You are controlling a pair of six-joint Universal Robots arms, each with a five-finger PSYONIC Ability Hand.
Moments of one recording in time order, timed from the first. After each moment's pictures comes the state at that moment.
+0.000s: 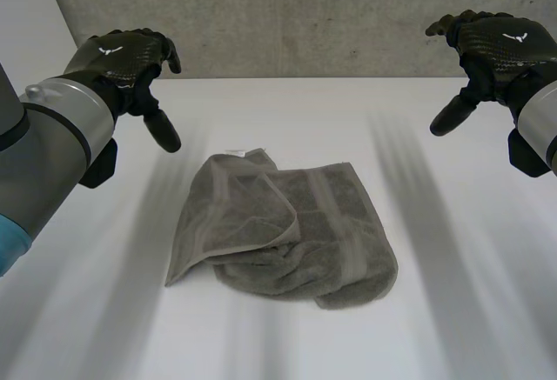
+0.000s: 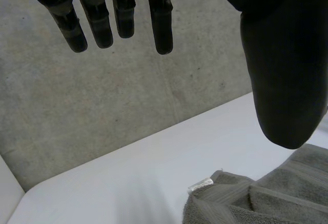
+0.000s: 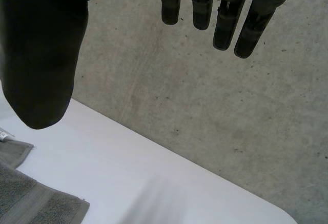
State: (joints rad) left arm 4.22 -1.77 -1.21 2.87 -1.71 3.18; right arm 1.87 -1.48 1.39 0.12 1.48 3.04; left_hand 0.24 0.24 0.25 0.25 0.06; right_hand 0.20 0.26 0.24 0.26 0.07
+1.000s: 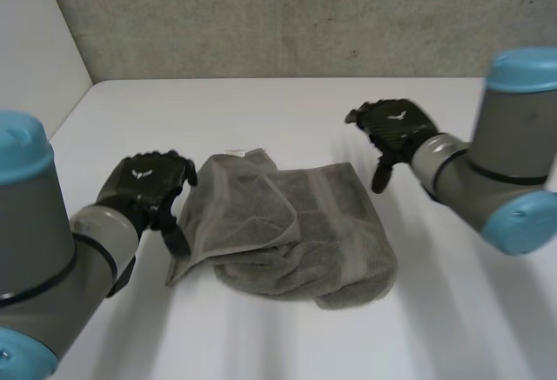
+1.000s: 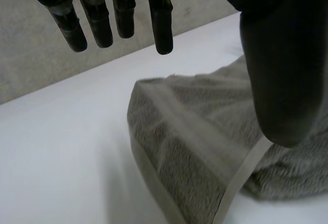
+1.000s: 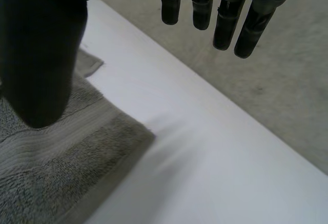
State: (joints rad) left arm 4.20 -1.74 -1.68 3.05 -1.69 3.19; right arm 1.98 -0.99 1.16 0.11 1.39 2.81; left_hand 0.24 0.24 0.24 0.25 0.06; right_hand 0.20 0.26 0.24 0.26 0.07
